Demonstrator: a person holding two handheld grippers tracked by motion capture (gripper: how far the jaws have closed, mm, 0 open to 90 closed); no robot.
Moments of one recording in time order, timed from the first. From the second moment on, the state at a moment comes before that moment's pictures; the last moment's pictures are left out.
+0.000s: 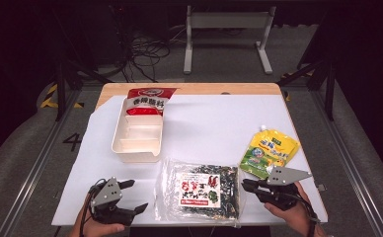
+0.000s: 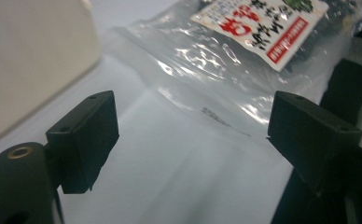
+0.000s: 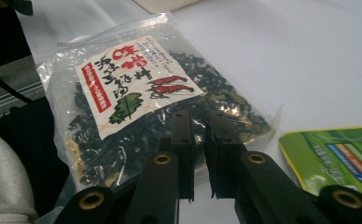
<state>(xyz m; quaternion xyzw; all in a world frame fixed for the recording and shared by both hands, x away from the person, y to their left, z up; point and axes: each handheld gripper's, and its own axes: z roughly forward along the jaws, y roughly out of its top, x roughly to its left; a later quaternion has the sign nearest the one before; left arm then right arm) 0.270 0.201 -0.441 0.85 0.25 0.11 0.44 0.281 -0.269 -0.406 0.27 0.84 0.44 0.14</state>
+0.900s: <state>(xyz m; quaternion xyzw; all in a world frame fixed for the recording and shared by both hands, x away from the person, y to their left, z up) 0.275 0.158 -0.466 0.89 0.21 0.08 0.39 0.281 -0.249 -0.437 0.26 0.89 0.36 0.11</state>
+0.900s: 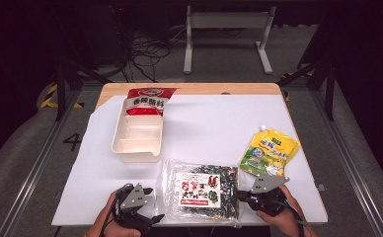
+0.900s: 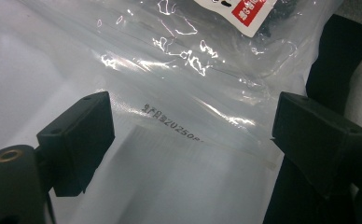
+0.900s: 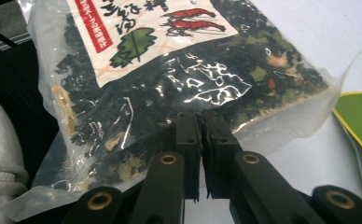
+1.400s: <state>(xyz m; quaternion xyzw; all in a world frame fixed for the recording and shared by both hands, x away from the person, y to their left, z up) 0.276 0.156 -0.468 0.90 0.21 0.08 0.38 0.279 -0.259 -0.433 0.26 0.89 0.36 0.13</state>
